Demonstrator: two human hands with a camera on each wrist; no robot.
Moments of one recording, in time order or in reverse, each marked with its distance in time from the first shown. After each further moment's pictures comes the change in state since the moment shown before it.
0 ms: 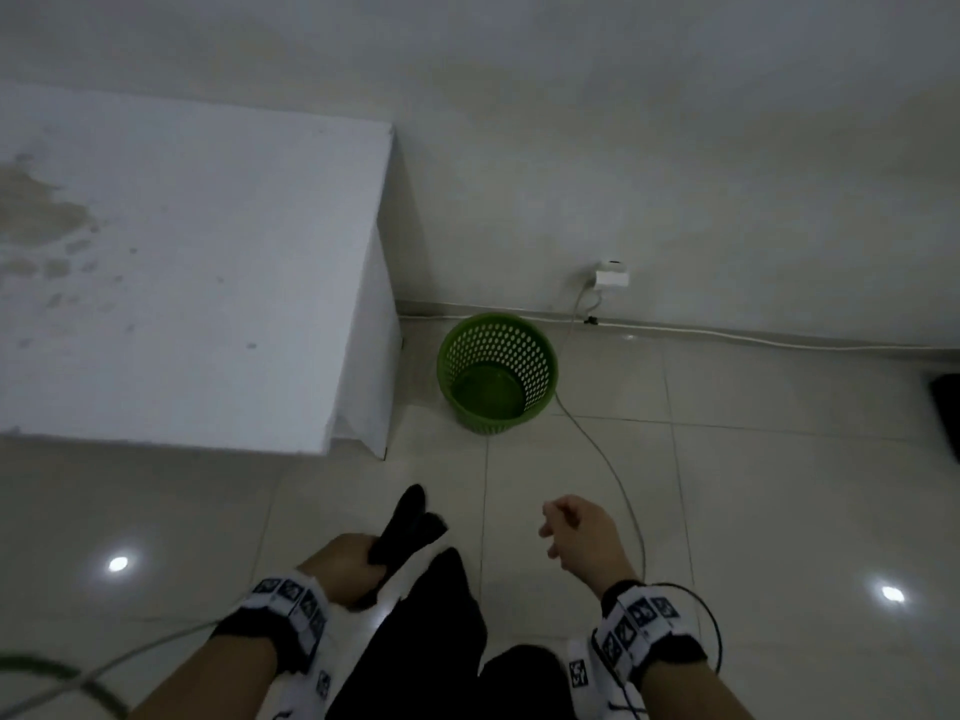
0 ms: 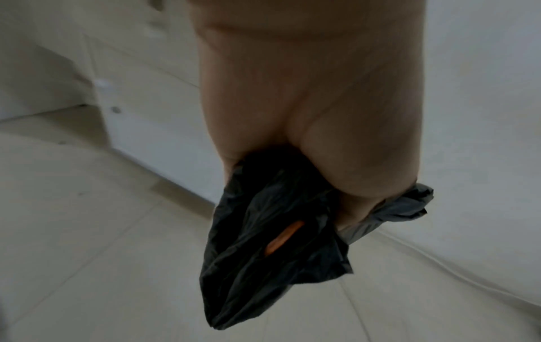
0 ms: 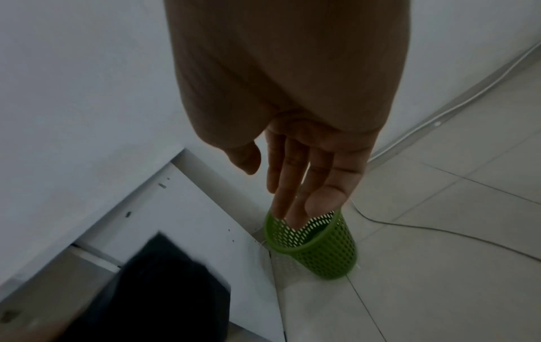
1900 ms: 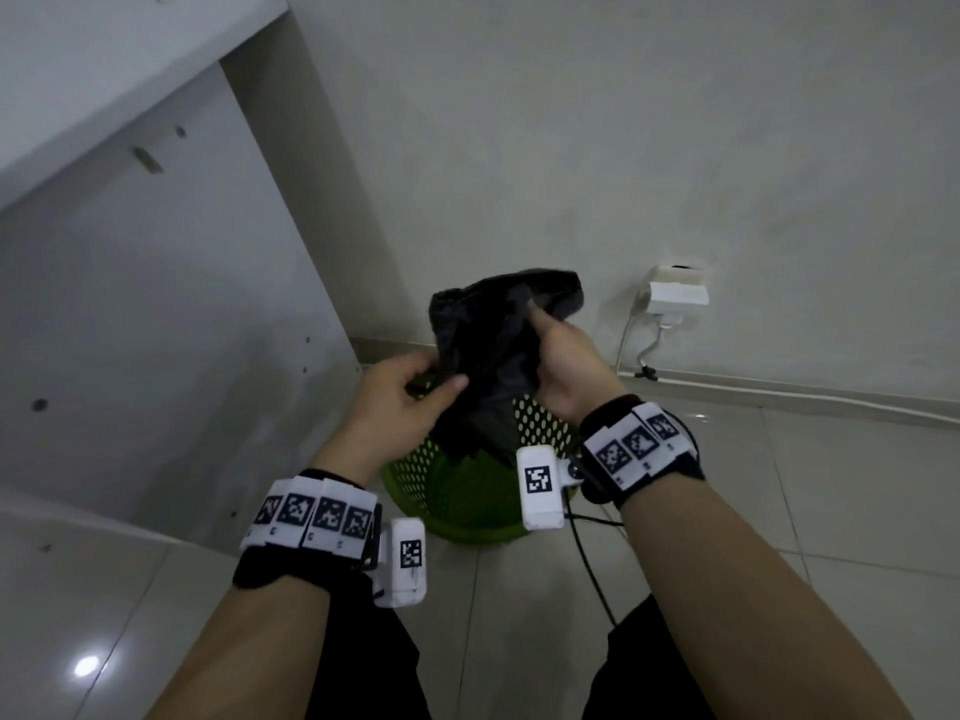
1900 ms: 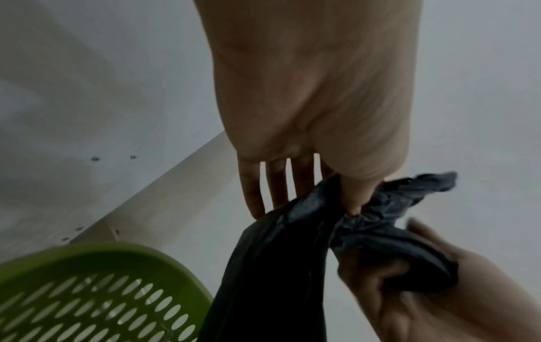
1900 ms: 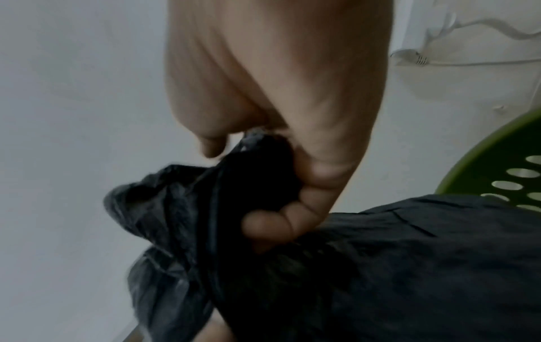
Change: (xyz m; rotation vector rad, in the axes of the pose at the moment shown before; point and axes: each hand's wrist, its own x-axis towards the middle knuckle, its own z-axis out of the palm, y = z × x) left_hand 0.361 0.161 -0.099 -0.457 0.969 0.726; right_hand 0.410 -0.078 0.006 0.874 -0.439 -0.351
